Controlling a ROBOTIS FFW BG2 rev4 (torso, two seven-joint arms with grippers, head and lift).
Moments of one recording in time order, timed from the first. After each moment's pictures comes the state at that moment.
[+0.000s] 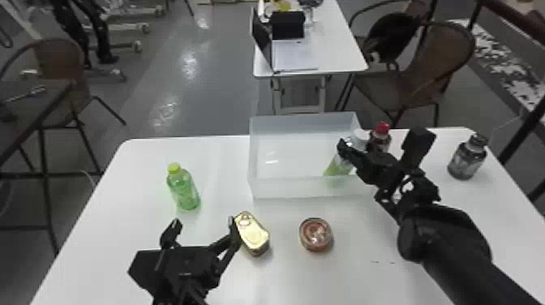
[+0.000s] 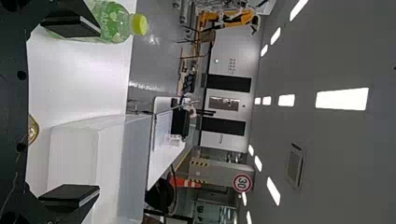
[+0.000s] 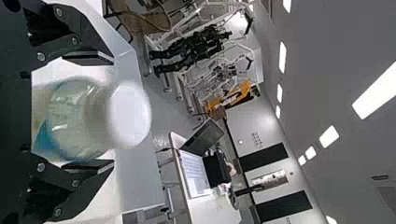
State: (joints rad) left arm 0.47 0.04 -0.11 -1.80 0.10 -0.28 0.10; right arm -0.58 0.00 0.20 -0.50 -0.47 -0.30 0.48
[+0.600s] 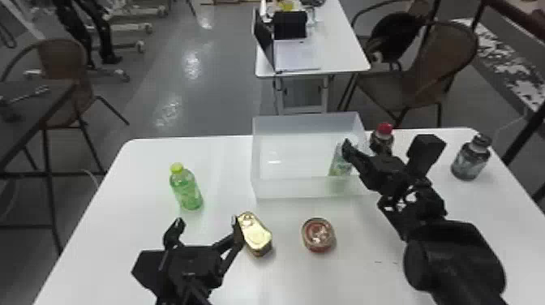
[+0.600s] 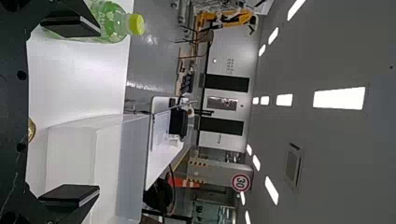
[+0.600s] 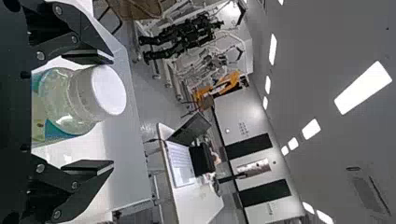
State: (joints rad) left arm 0.47 0.04 -0.11 -1.80 0.09 -0.29 0.10; right arm -0.29 -0.03 0.20 -1.03 -0.38 -0.18 0.27
